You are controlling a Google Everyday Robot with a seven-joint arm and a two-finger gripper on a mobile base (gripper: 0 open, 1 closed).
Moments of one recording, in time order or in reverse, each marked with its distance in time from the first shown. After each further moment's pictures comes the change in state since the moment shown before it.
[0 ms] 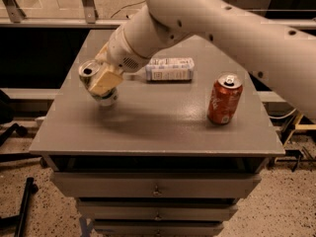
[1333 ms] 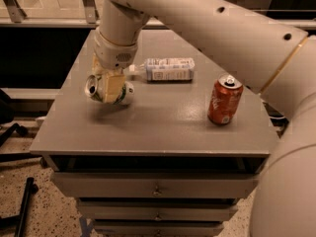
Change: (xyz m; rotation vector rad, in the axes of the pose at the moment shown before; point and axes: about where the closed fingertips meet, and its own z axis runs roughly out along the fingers) arm 0.035 0.011 0.011 -0.296 0.364 -0.346
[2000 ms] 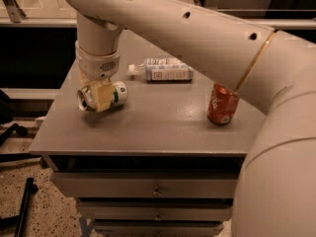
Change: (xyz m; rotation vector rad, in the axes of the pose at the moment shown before) arm -0.024 0.009 0.027 -0.084 0.105 -0.129
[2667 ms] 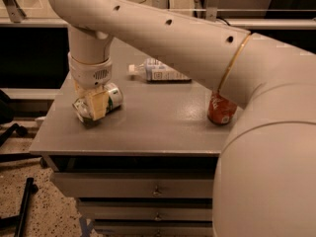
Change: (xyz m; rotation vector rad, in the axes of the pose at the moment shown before) arm -0.010 0.002 0.026 -0.077 -0.005 -0.045
